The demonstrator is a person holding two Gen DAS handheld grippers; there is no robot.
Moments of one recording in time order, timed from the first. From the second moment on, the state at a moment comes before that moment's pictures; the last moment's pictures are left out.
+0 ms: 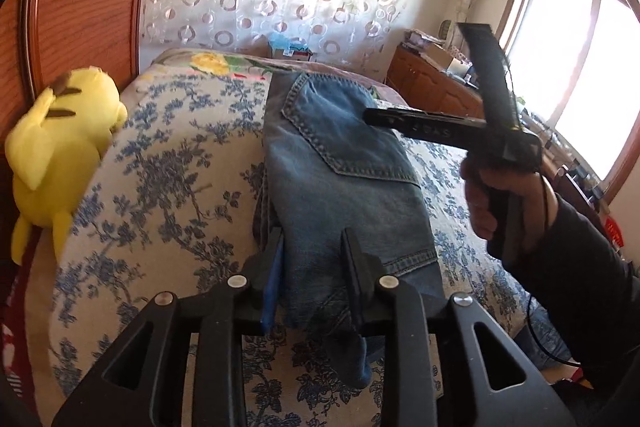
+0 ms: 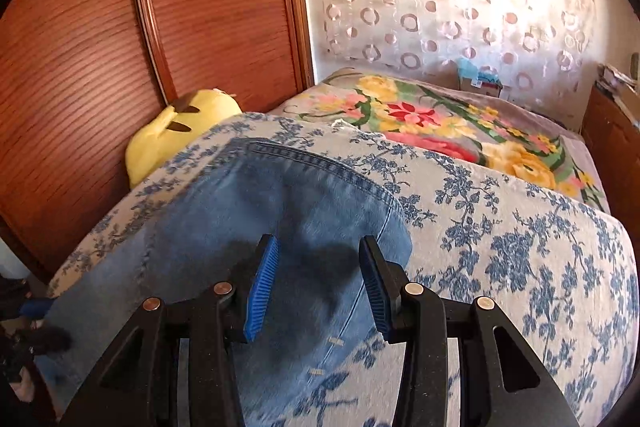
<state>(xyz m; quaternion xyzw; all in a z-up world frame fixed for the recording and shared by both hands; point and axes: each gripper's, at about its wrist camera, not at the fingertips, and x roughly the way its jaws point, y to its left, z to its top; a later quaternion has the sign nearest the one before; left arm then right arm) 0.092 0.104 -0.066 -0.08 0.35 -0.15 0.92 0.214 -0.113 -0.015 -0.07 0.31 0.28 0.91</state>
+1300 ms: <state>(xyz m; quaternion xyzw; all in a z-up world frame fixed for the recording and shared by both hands) 0.128 0.106 -0.078 -0.04 0.37 -0.12 0.92 0.227 -0.139 -0.031 -0.02 0.35 0.27 0.90</state>
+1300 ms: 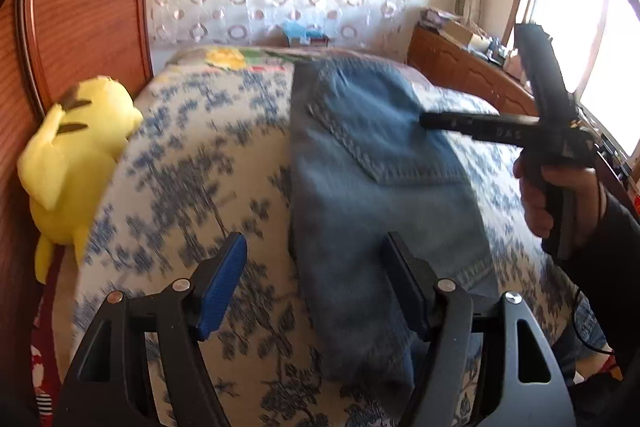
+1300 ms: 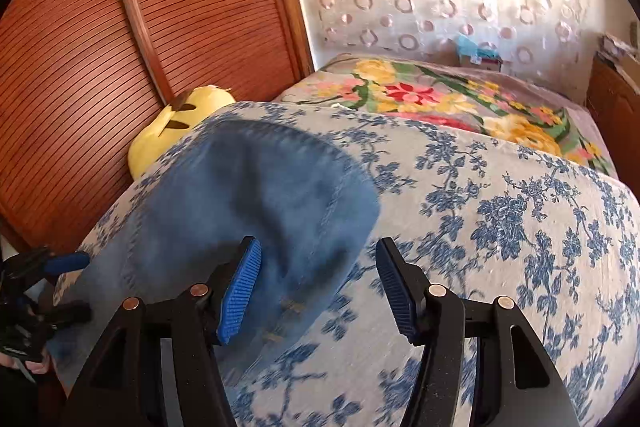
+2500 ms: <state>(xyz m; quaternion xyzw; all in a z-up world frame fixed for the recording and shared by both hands) 0.181 0.105 -0.098 -0.08 0.42 -0.15 0.89 0.248 -0.148 -0.027 -0.03 0.36 0.32 0.88</state>
